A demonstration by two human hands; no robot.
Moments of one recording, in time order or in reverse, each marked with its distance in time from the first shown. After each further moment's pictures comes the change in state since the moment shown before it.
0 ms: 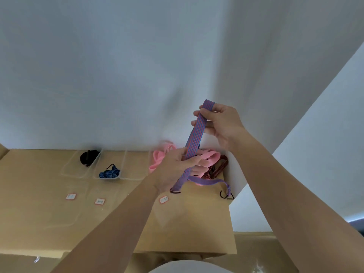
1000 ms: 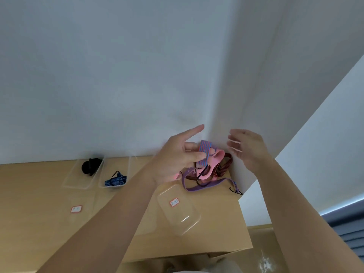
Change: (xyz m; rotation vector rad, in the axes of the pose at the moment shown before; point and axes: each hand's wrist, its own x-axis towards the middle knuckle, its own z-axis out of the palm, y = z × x) left_hand -0.025 0.062 -0.034 0.162 -0.190 0.083; right_hand -0.033 0.048 -0.034 0.013 0.378 0.160
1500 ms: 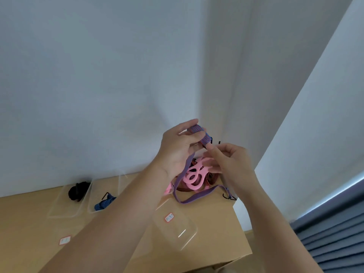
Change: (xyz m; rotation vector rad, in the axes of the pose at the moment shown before) left_hand 0.054 0.037 0.040 -0.376 0.254 0.041; right_hand -0.082 -0.004 0.013 -0.122 -0.076 -0.303
